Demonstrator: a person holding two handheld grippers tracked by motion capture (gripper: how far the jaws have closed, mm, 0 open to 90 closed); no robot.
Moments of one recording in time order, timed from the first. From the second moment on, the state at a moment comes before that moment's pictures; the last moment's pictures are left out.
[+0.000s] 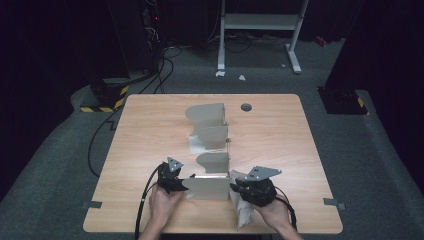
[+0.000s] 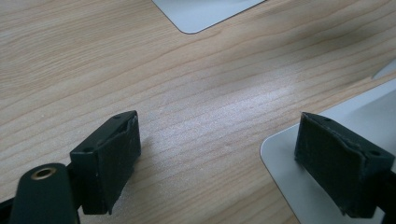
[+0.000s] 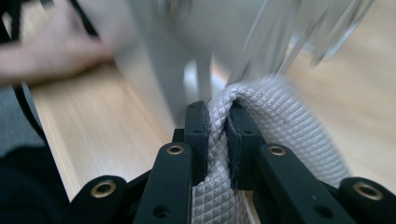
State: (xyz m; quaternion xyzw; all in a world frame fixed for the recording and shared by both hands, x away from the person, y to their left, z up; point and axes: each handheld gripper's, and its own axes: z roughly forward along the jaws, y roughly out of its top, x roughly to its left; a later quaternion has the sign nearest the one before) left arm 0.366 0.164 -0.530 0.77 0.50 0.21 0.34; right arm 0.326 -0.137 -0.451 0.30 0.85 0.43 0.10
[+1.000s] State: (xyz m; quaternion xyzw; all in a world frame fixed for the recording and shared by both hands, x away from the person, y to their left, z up) left arm 0.366 0.164 -0.530 0.77 0.50 0.21 0.34; right arm 0.360 -0.141 -0.483 0.34 0.85 0.39 0.06
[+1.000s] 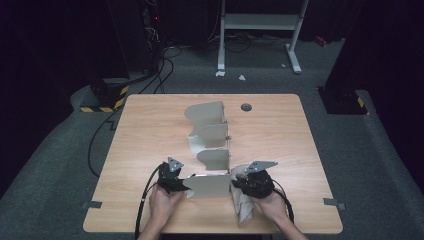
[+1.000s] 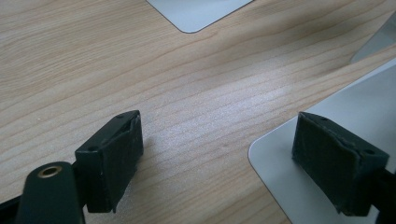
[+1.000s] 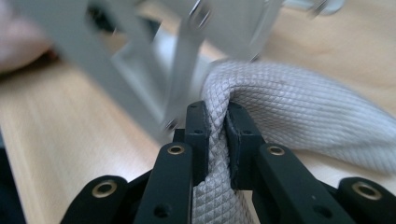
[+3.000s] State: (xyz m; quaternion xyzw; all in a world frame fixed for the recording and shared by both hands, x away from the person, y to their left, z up) left arm 0.365 0.164 -0.530 0.77 0.49 0.21 0.34; right arm 0.442 -0.131 -0.472 0.40 0.83 0.39 0.04
